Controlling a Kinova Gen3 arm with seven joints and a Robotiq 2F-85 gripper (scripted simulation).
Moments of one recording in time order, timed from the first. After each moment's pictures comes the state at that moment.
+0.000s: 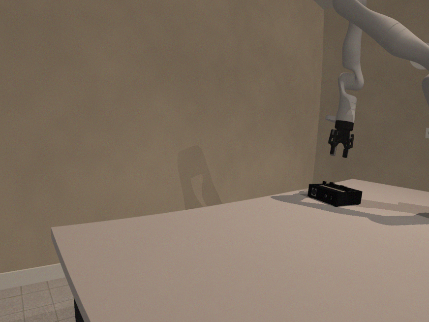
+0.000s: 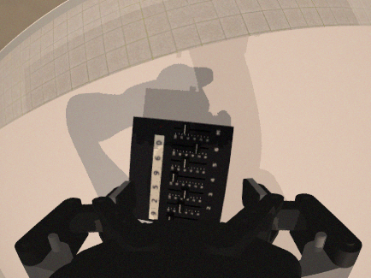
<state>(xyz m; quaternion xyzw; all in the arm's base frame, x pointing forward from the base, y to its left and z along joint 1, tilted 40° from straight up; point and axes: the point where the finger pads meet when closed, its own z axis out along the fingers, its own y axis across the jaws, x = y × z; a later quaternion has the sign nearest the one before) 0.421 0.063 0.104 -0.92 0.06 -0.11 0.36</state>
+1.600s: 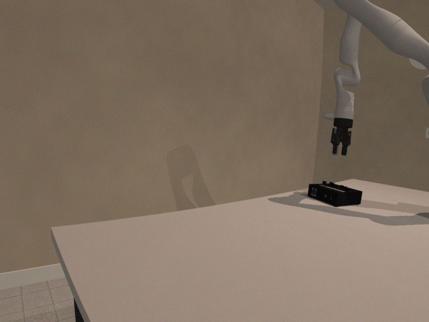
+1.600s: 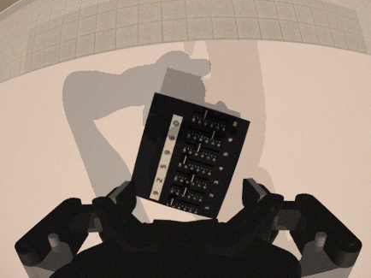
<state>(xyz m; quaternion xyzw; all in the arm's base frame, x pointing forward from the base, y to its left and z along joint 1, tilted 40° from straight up) 0.403 0.079 0.123 -0.94 -0.03 -0.12 0.33</state>
